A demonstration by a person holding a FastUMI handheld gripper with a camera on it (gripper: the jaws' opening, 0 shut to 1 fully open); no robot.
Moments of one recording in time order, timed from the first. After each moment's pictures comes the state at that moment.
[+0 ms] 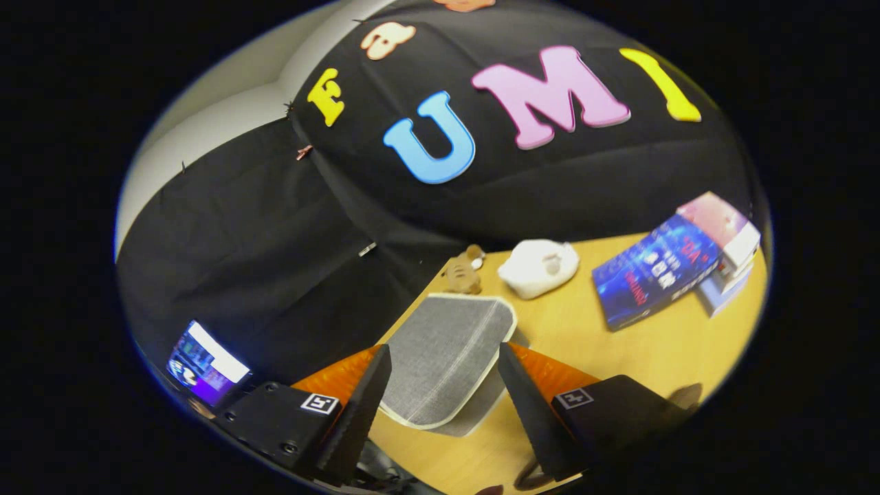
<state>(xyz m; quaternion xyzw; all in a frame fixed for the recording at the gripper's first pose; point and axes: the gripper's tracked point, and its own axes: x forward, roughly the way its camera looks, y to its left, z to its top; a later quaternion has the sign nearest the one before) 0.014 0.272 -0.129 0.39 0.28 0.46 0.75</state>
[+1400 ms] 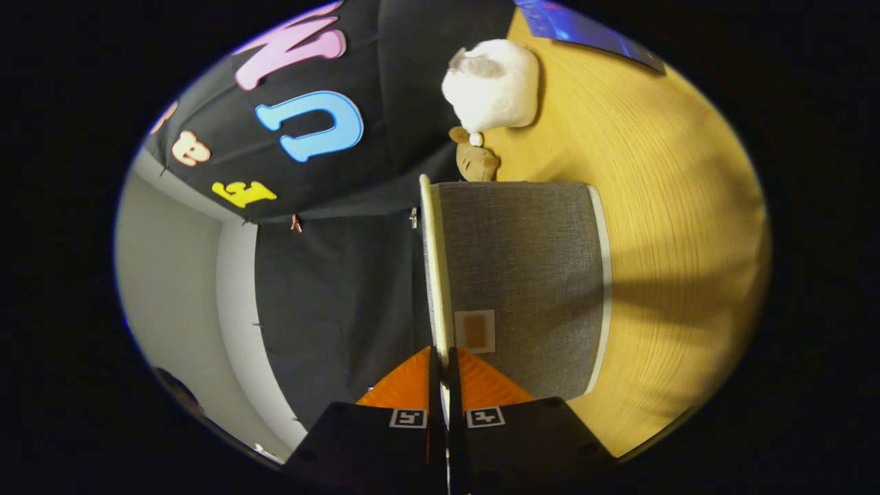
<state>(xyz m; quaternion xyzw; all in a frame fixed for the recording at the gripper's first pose) 0.010 0.368 -0.199 0.61 0.44 0.51 0.42</state>
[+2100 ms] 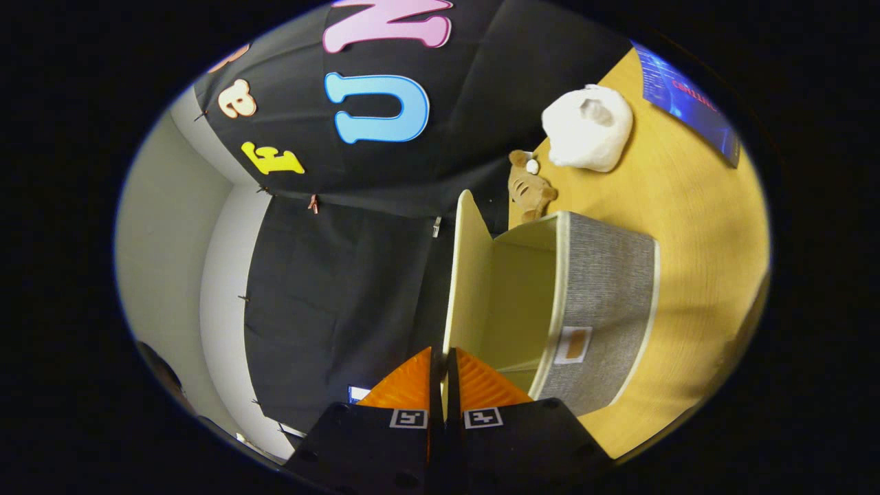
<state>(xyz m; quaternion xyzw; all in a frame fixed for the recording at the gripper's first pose) 0.021 0.357 -0.101 0.58 0.38 0.53 0.49</state>
